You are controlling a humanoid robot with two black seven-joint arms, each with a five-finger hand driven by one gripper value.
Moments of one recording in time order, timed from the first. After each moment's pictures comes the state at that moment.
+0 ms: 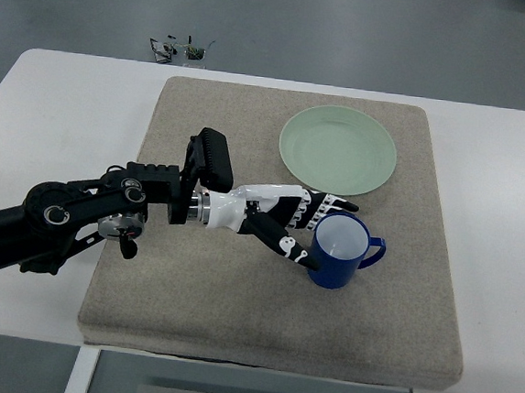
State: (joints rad) left arm -0.85 0.26 -0.31 -1.03 0.67 -0.53 -0.26; right arm 0.04 0.00 0.03 0.18 0.02 -0.09 0.01
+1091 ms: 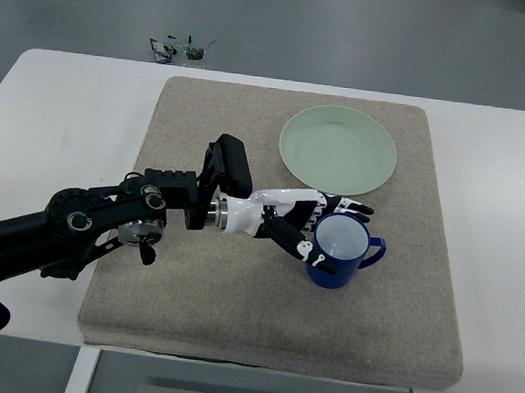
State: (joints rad) left arm -0.86 0.19 -0.31 -0.98 0.68 -0.49 -0.26; right arm 0.04 0.00 0.03 0.18 0.02 -0.09 0.01
